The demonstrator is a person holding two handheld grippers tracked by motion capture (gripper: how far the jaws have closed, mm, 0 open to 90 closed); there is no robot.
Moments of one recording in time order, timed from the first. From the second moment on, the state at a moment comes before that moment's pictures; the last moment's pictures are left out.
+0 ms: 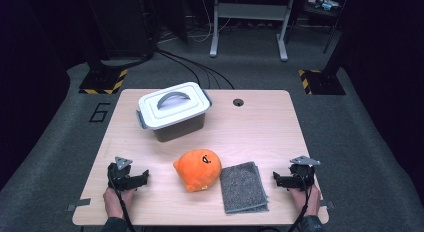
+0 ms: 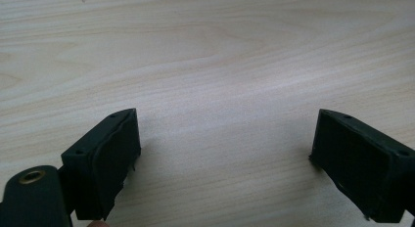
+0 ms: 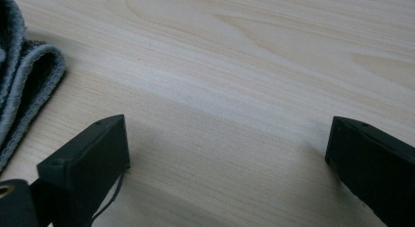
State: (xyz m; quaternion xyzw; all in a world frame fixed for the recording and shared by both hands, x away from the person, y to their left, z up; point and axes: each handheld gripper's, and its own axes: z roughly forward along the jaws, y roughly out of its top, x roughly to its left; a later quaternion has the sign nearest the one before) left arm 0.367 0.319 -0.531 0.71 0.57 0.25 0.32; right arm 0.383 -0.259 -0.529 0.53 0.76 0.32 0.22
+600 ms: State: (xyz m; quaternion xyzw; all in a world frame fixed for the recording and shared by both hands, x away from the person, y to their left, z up) left arm 0.368 0.318 -0.531 0.71 0.57 0.25 0.32; right arm 0.383 -0.258 -0.529 0.53 0.75 0.32 0.22
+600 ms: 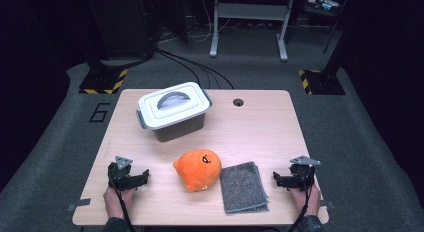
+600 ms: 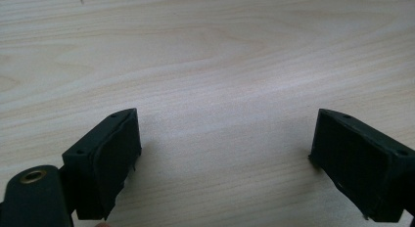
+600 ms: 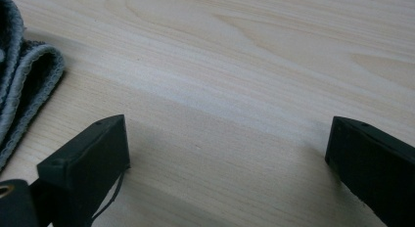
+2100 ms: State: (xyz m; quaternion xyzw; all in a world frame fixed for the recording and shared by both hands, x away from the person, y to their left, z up) left arm 0.367 0.318 -0.531 0.71 0.58 0.25 0.32; right arm 0.357 -0.179 -0.483 0.46 0.80 0.36 0.16
